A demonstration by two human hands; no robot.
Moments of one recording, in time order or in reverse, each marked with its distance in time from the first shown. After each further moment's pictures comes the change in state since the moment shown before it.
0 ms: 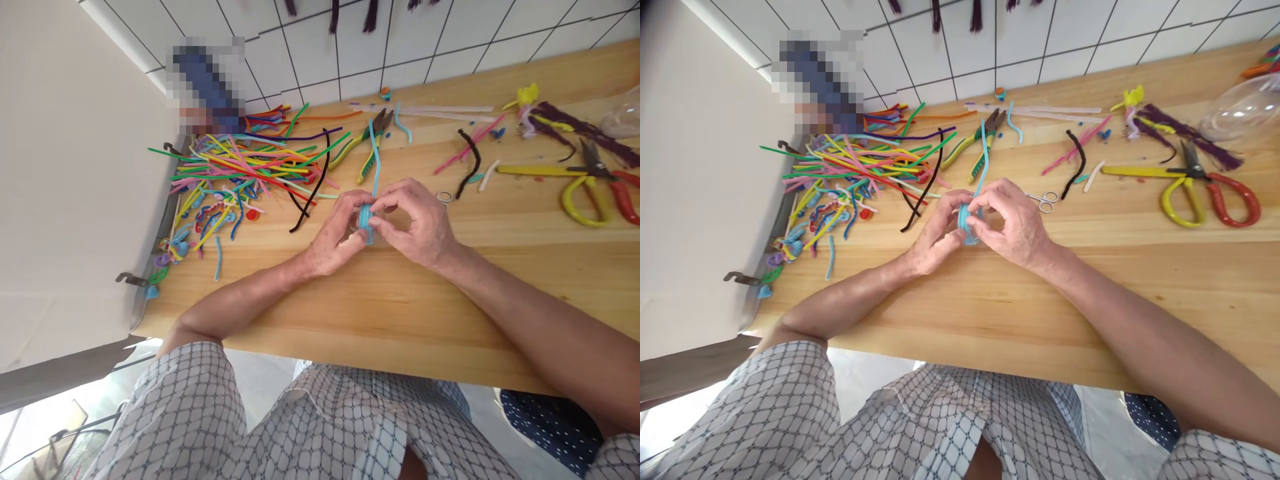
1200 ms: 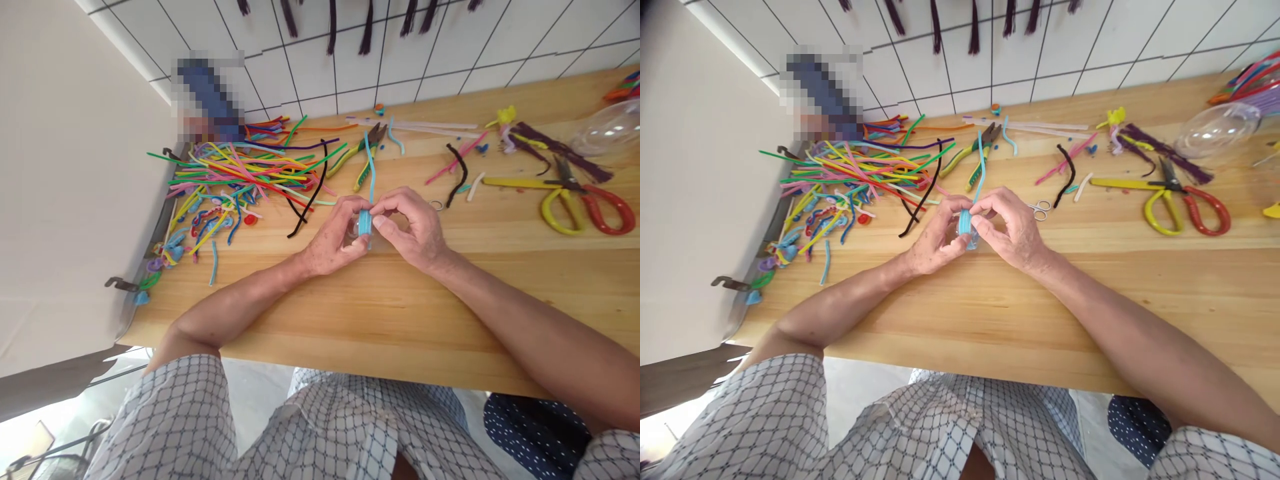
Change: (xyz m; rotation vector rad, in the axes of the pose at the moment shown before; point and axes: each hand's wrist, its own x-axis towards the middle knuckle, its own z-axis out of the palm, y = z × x) left_hand 0.005 -0.014 0.000 0.035 -0.001 0.092; right_hand 0.000 0.007 0.002 0.050 0.067 -0.014
